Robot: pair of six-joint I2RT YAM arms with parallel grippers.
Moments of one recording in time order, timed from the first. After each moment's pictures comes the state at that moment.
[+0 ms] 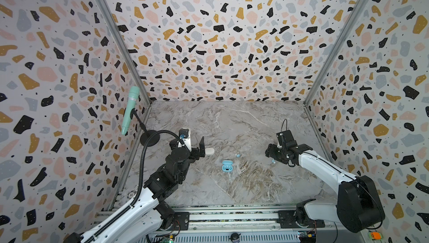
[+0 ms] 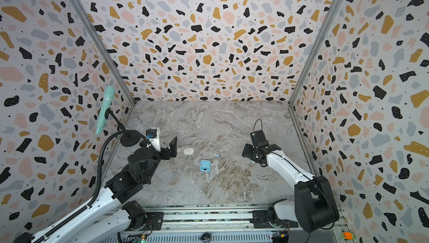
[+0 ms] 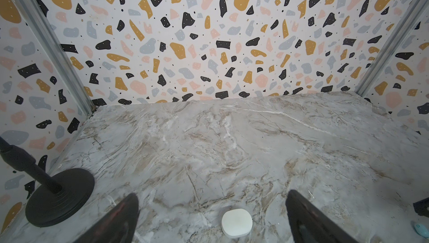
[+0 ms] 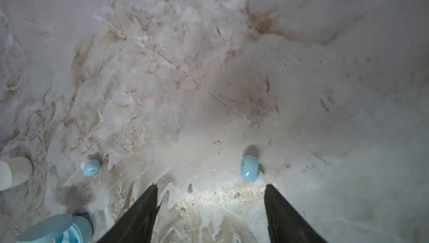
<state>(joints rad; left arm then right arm) -0.69 0.74 0.59 -0.10 -0.53 -0.16 0.33 1.30 0.73 -0.51 -0.02 0.65</state>
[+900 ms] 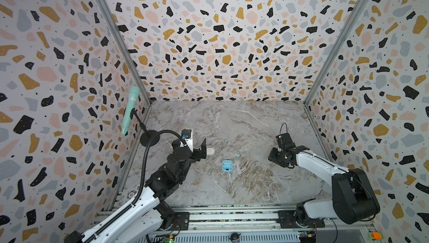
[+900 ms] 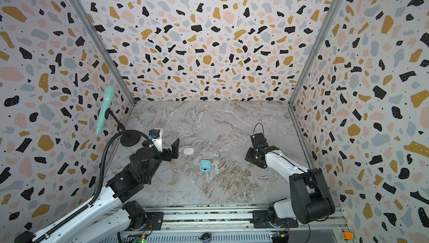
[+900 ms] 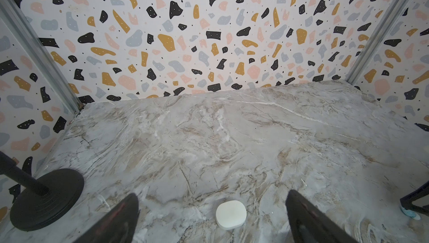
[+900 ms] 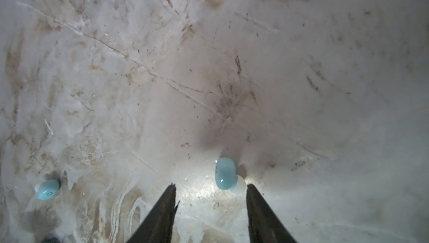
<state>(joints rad) -0.69 0.75 0.59 -0.12 -0.48 -0.16 0.29 1.37 0.70 -0.47 -0.01 0.68</state>
